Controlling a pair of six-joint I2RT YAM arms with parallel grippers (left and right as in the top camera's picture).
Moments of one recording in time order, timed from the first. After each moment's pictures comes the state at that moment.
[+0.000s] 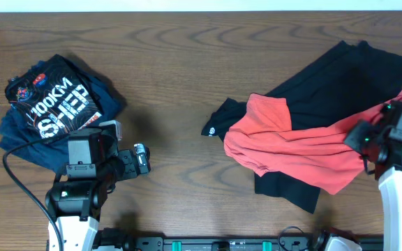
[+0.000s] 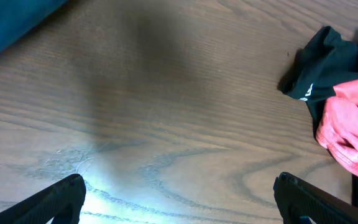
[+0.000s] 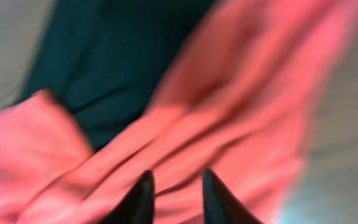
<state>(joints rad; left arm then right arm) 0.01 0.84 0.70 -0.87 0.22 -0.23 -0.30 1.16 0.86 -0.74 -0.10 0.29</state>
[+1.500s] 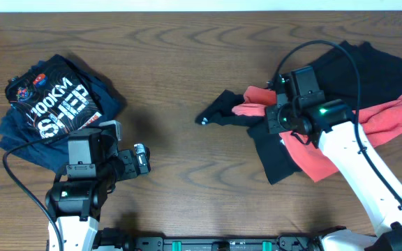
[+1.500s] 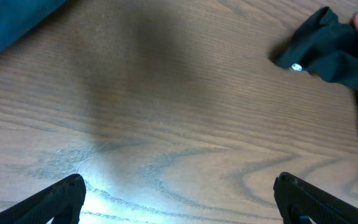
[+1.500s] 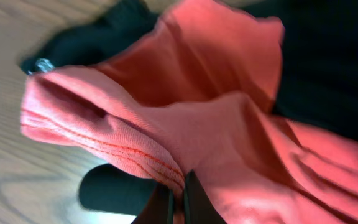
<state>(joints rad) 0.01 0.84 0.70 -0.87 0.22 -0.23 0.31 1.45 1.10 -0.79 -0.07 0.16</state>
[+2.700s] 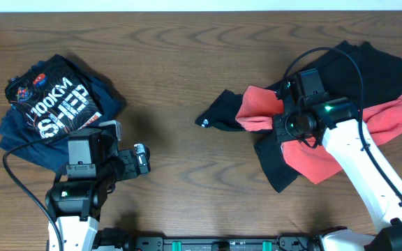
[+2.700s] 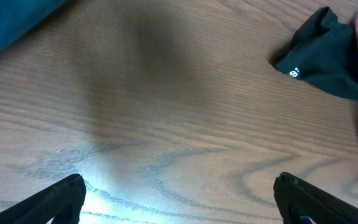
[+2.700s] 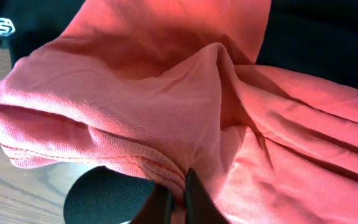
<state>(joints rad) 0.01 0.84 0.70 -0.87 0.22 -0.23 0.27 1.46 1.10 -0.92 -0.07 0.13</state>
